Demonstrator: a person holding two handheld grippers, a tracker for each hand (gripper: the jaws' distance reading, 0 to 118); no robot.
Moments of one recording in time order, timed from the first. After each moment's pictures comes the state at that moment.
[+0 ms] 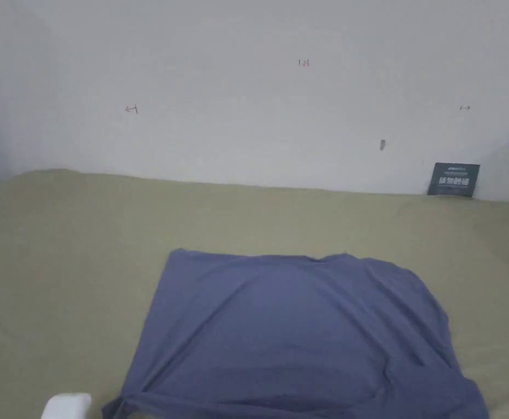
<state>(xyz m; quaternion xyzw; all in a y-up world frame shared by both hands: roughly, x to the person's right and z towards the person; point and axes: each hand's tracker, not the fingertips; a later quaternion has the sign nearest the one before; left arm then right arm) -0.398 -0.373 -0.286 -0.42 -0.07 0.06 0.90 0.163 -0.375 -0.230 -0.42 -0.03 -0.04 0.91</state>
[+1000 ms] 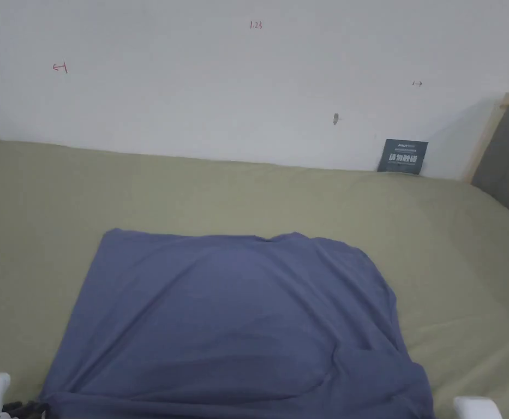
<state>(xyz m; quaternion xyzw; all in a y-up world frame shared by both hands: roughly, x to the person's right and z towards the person) -0.382 -0.381 -0.336 -0.40 -0.09 0.05 0.91 0.178 -0.395 -0.271 -0.41 -0.02 0.01 0.91</state>
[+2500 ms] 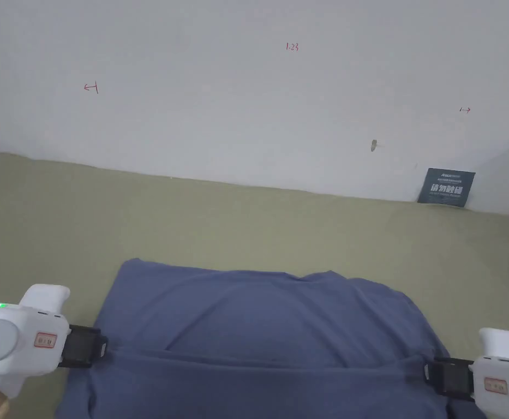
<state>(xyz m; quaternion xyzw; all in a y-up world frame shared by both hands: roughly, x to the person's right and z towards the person) -0.378 -0.330 -0.503 -0.43 -0.09 0.01 0.90 0.217 -0.354 -0.465 -0.38 -0.04 -0.03 0.93</state>
